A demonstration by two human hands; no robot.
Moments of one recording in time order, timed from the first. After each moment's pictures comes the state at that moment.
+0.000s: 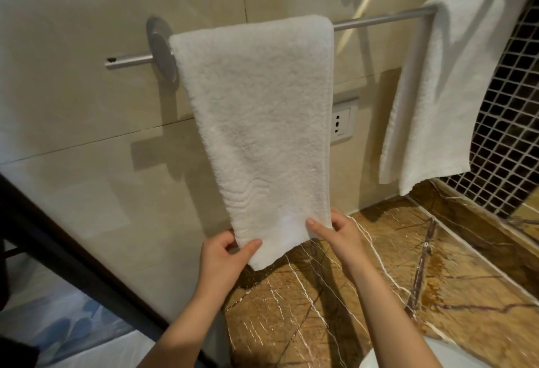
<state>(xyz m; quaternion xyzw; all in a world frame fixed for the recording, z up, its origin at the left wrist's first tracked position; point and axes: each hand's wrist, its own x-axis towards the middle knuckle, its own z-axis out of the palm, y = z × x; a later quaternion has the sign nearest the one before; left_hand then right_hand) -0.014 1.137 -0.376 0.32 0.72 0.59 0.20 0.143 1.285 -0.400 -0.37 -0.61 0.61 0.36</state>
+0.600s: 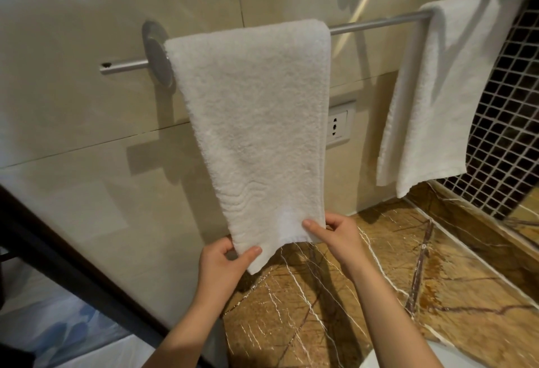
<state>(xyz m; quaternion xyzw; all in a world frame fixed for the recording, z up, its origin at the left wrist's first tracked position) -0.014 1.136 -0.382 0.33 0.72 0.57 0.21 0.142 1.288 -0.393 -0.36 -0.59 0.63 0.36</state>
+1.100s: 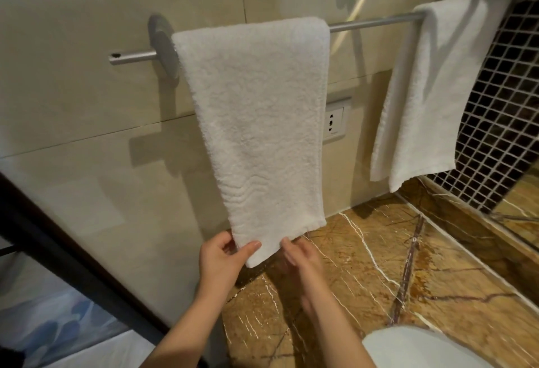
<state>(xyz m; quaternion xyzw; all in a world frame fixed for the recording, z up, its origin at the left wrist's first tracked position) -0.007 1.134 -0.387 0.29 0.69 0.62 0.23 0.115 1.214 -0.428 -0.43 -0.38 0.76 0.32</state>
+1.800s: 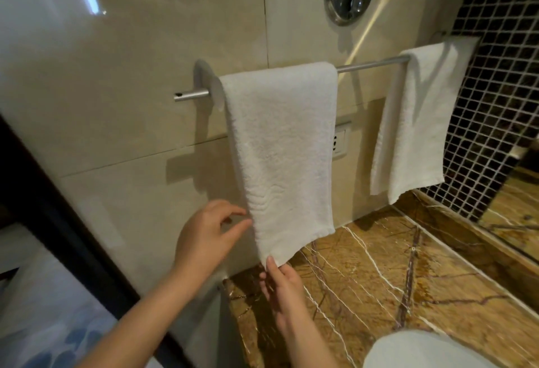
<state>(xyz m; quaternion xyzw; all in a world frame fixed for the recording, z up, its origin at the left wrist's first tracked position) -0.059 1.103 -0.291 0.57 0.72 0.40 0.00 0.061 1.155 -0.415 -0.38 -0.26 0.81 0.36</state>
